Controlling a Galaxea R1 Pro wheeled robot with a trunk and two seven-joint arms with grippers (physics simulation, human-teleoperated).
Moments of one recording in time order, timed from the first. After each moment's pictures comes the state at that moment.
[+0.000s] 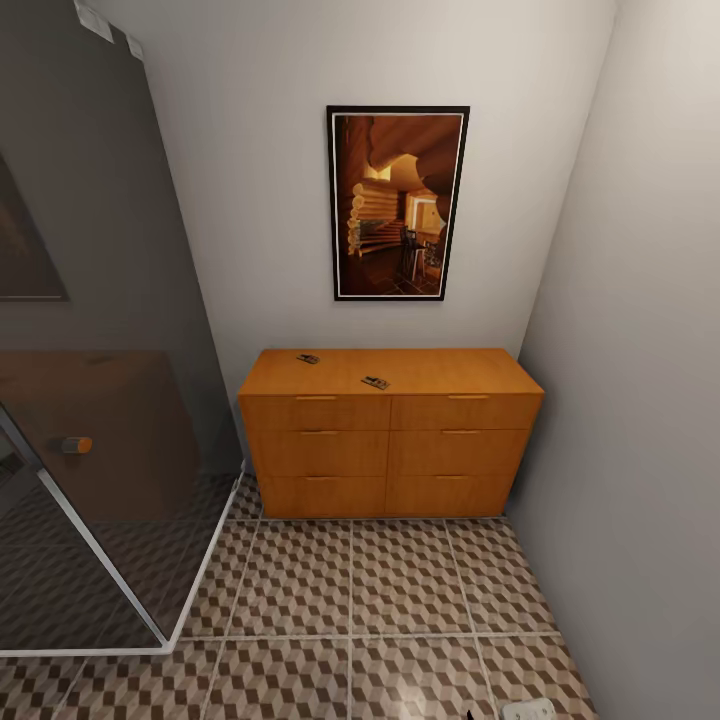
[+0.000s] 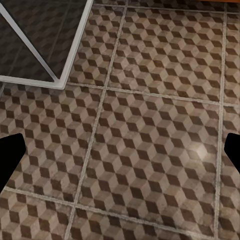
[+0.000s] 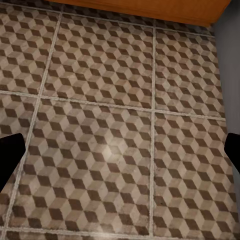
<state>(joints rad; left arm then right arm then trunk) -0.36 0.00 -0.28 0.07 0.39 -0.65 0.15 -0.36 -0.01 0.09 -0.02 0.08 -0.58 -0.10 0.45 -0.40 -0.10</state>
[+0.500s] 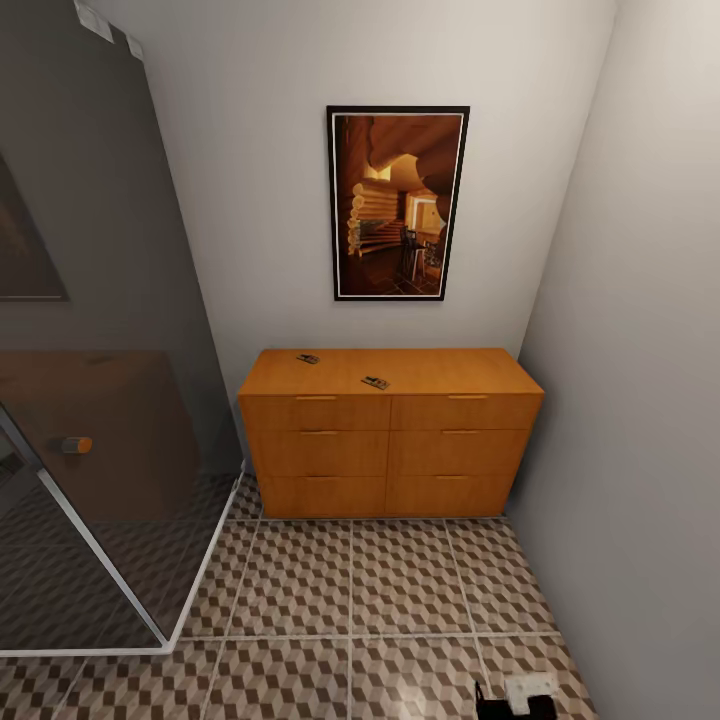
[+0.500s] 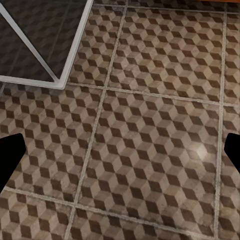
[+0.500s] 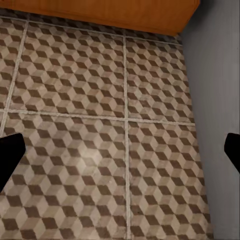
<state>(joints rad) -0.36 0.00 -0.28 0.07 0.39 -0.65 0.15 -0.36 -0.01 0.09 -0.15 0.08 -0.47 -0.21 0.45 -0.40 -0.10</state>
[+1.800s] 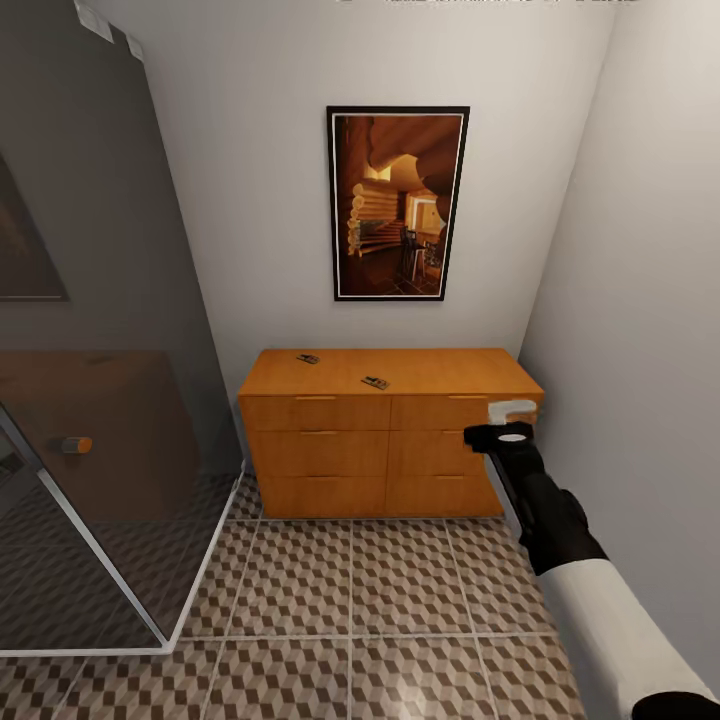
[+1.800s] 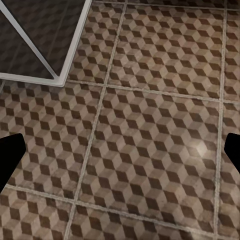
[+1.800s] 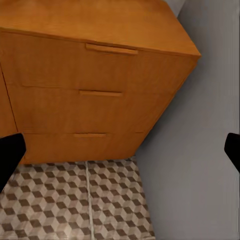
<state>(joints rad) -0.35 -0.01 -0.28 0.07 0.39 -0.65 0.15 -0.78 -0.02 0.09 -1.12 0.08 0.69 -0.25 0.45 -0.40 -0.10</state>
